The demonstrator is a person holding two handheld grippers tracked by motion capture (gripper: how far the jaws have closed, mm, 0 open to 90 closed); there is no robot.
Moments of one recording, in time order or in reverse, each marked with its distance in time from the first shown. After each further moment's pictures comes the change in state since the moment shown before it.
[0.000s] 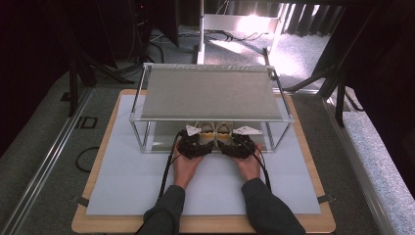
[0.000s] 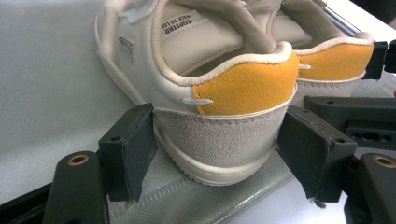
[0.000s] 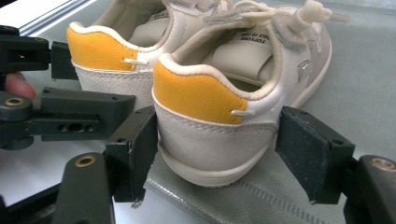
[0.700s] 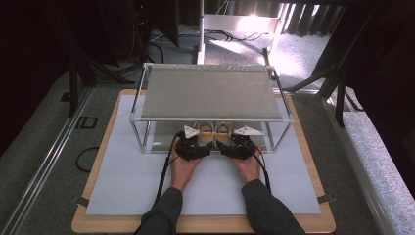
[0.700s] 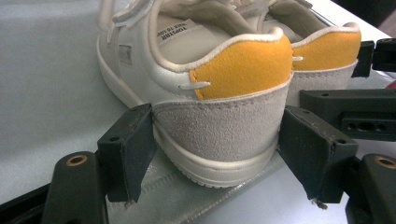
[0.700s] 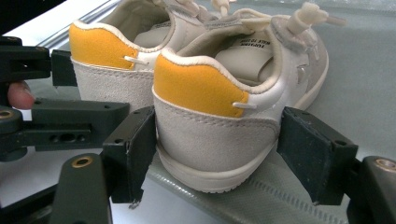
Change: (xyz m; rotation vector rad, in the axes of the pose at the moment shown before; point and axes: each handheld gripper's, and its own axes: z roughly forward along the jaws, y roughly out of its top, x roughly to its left) left arm 0.000 0.000 -0.010 -0.018 -0.004 0.040; right arm 0.004 0.001 -0.005 -0.022 0.030 0.035
